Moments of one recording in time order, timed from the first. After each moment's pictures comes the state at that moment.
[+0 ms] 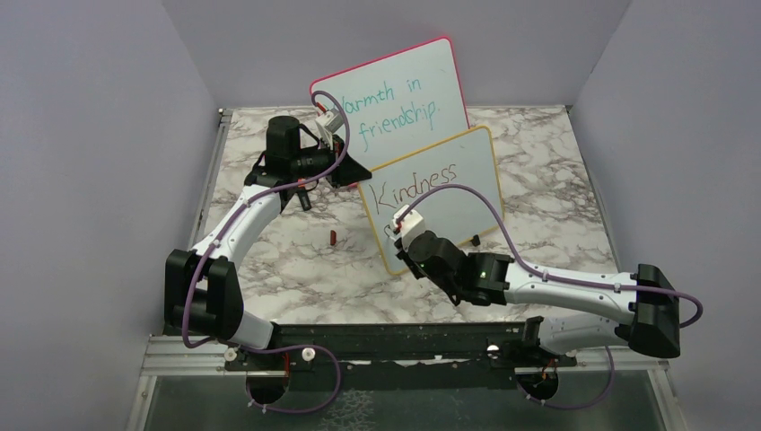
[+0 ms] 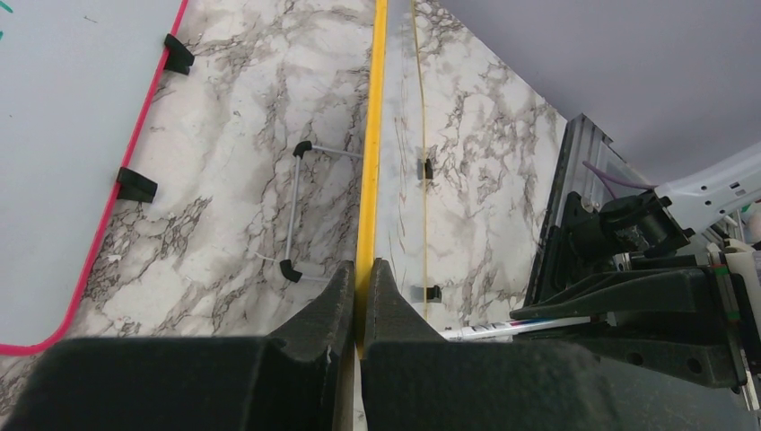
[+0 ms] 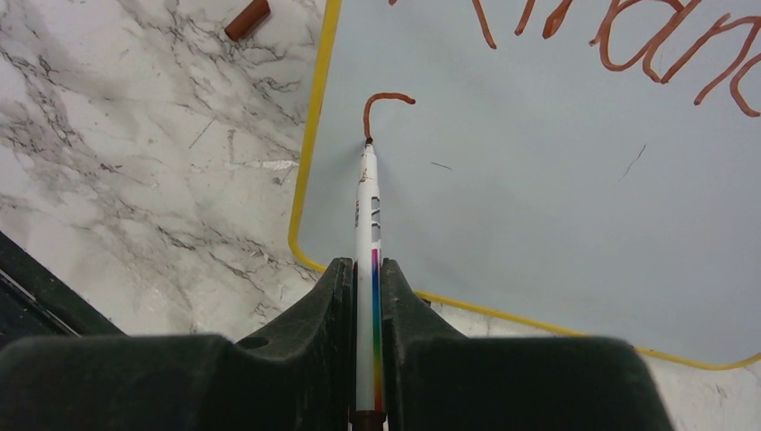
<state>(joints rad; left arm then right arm) -0.24 1.46 1.12 -0.02 0.95 -0.18 1.20 1.22 0.85 -0.22 0.52 0.12</state>
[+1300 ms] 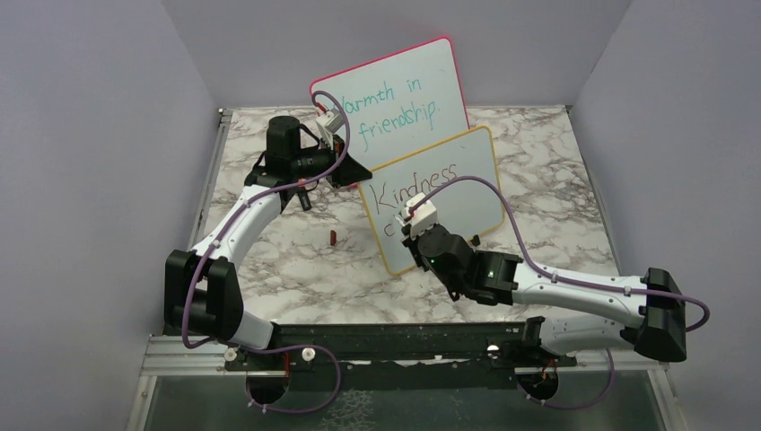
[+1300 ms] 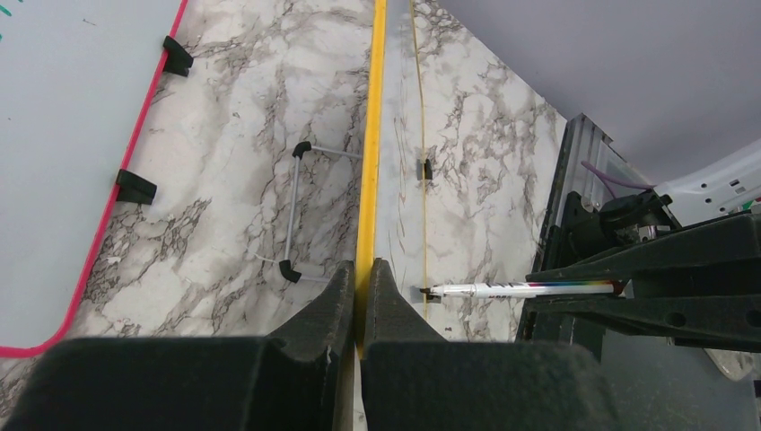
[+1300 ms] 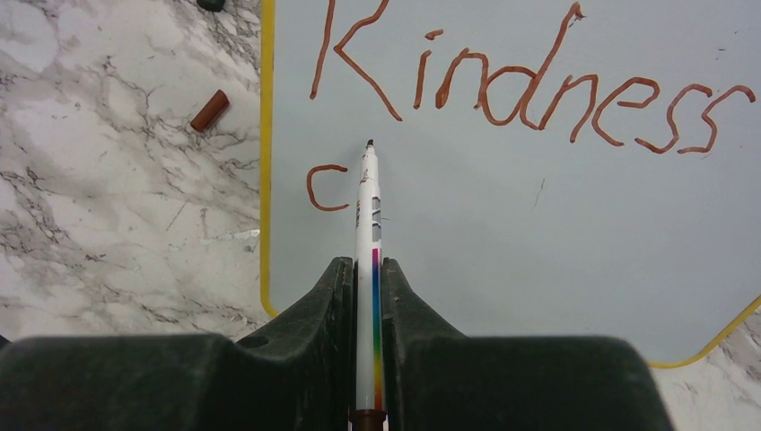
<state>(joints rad) -0.25 1.46 1.12 -0.02 0.95 -0.18 1.20 1.18 0.85 -0.13 0.65 0.12</state>
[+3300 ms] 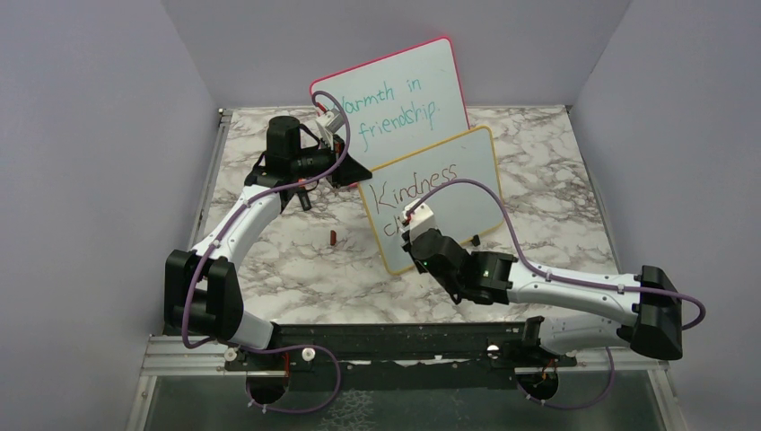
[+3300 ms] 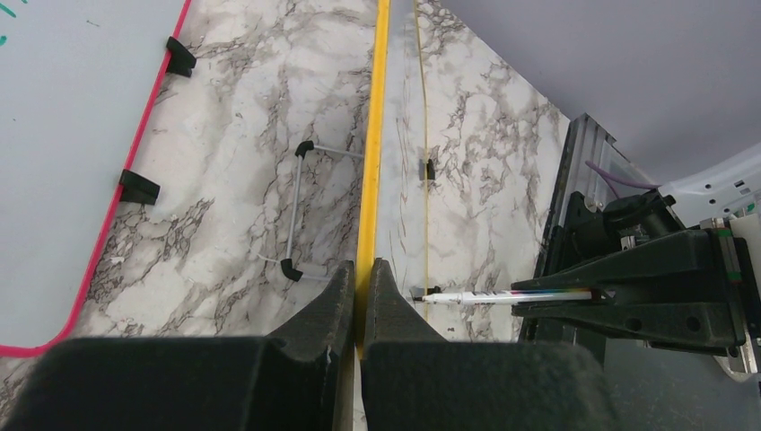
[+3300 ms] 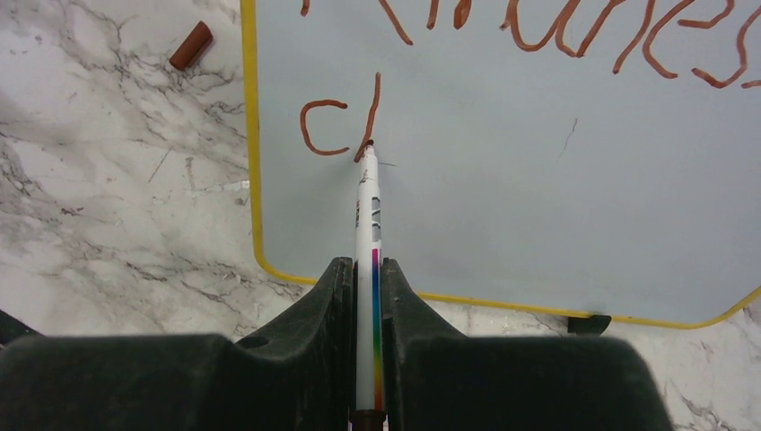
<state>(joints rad) -0.25 1.46 1.12 -0.02 0.95 -0.17 1.19 1.21 0.85 -0.25 0.62 0.20</state>
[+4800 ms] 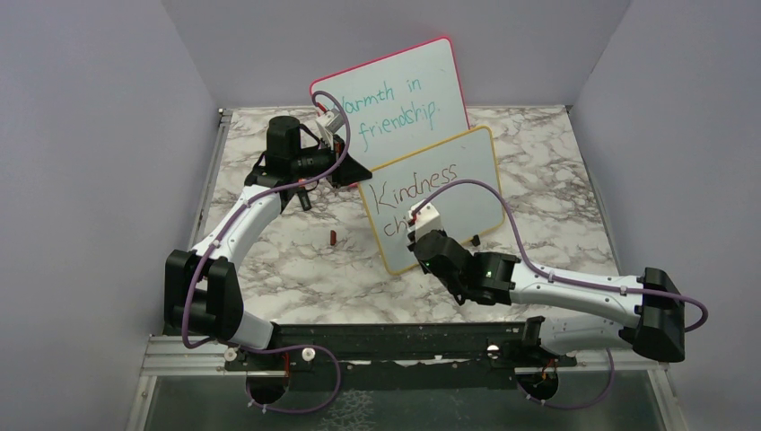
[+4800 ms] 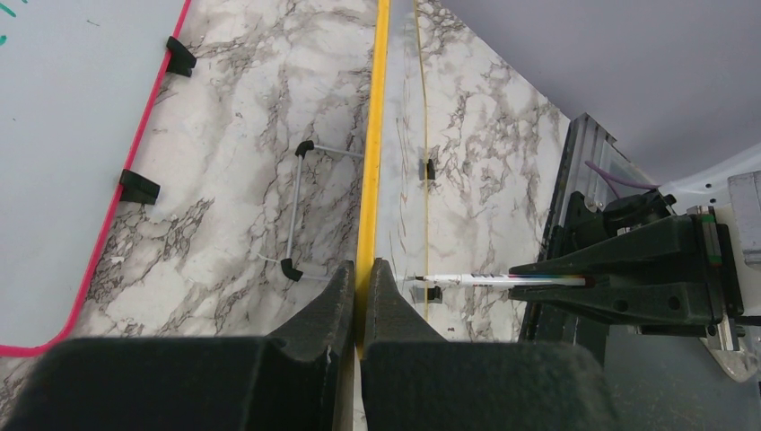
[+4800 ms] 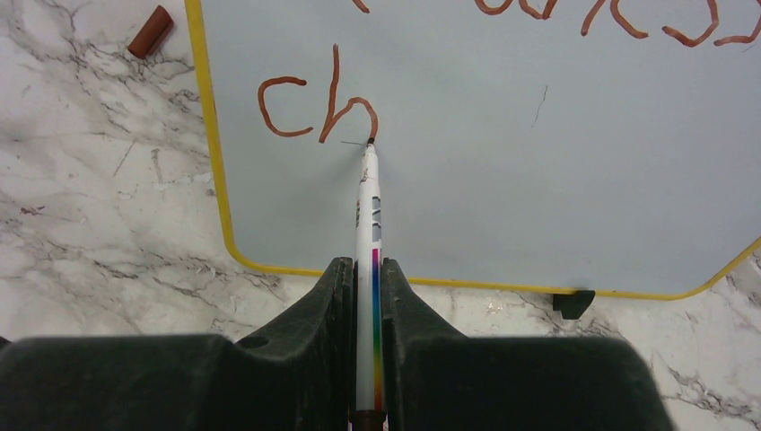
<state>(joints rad) -0.25 1.46 1.12 -0.02 0.95 -0.17 1.18 1.19 0.82 -0.27 0.67 0.23</state>
